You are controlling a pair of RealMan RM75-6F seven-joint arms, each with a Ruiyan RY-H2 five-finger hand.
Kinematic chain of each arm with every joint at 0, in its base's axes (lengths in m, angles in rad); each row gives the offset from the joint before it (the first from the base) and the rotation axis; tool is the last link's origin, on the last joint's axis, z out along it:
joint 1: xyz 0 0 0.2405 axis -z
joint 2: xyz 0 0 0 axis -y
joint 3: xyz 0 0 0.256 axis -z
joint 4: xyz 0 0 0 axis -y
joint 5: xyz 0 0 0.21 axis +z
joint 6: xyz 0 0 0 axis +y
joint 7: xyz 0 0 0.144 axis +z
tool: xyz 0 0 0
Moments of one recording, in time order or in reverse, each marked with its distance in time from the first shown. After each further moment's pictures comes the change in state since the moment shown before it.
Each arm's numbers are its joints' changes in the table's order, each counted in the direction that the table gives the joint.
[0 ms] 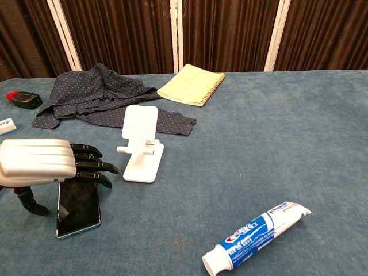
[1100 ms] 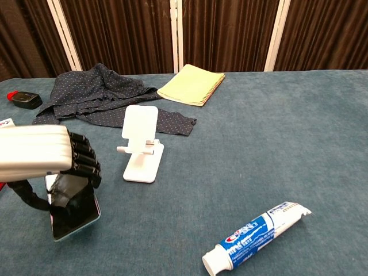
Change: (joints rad) left arm -0.003 -0.036 -0.022 0.028 0.038 0.223 0.087; right arm 0.005 -0.016 -0.001 -0.005 -0.009 0.006 0.053
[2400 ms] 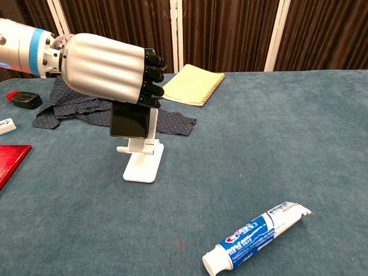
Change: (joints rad) left arm 0.412 -0.048 0.119 -0.138 0.197 -0.109 0.309; right arm -0.005 -0.006 -0.017 -0.037 0.063 -0.040 0.055
